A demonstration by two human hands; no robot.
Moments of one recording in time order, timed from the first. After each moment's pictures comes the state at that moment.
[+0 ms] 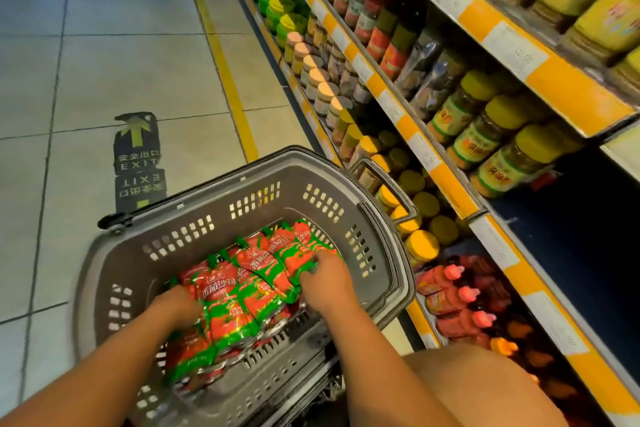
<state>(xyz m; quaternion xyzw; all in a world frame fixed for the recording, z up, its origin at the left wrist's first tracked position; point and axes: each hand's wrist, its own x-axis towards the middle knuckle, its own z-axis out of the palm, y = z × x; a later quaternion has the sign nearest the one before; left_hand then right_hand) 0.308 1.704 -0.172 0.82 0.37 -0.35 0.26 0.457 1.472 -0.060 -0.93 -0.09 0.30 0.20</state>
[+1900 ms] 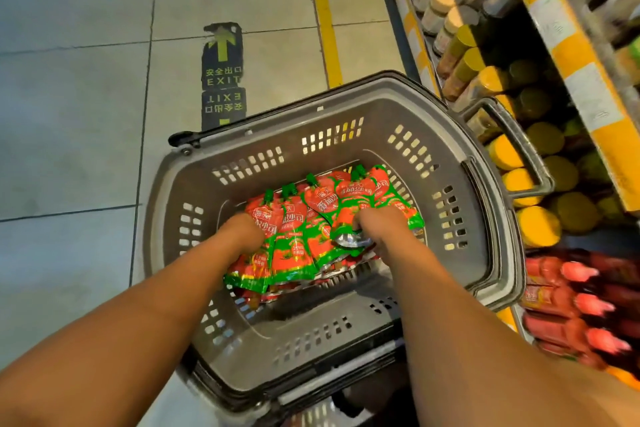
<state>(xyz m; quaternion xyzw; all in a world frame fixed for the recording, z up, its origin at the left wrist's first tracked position) 0.314 1.700 -0.183 0.76 0.50 -0.31 0.29 0.503 1.516 -0.145 -0.84 0.05 0.45 0.29</state>
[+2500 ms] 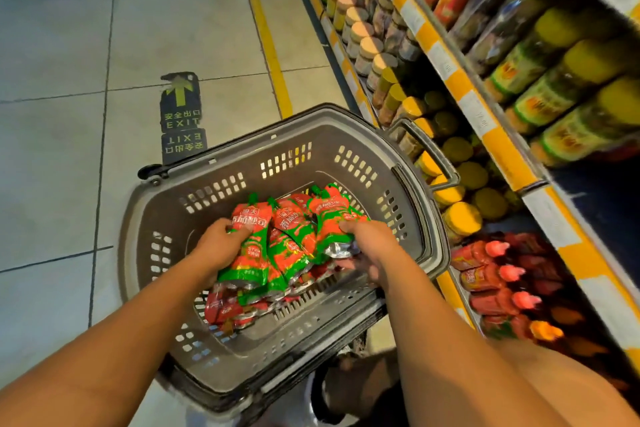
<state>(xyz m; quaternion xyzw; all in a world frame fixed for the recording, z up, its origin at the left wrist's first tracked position) 0.319 1.669 -0.135 0.63 0.53 -0.04 0.56 0.488 1.459 -0.075 -0.73 0.15 0.45 0.49</state>
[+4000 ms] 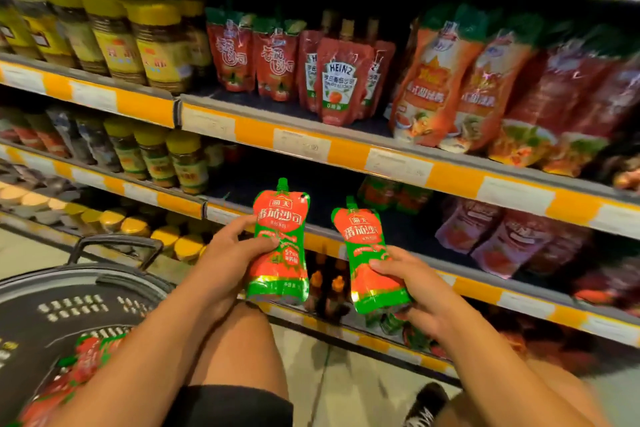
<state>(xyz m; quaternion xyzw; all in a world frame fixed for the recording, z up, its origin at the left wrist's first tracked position) 0.458 1.296 0.103 0.62 0.02 -0.19 0.76 0.351 1.033 0.105 -0.60 0.24 0.08 0.76</state>
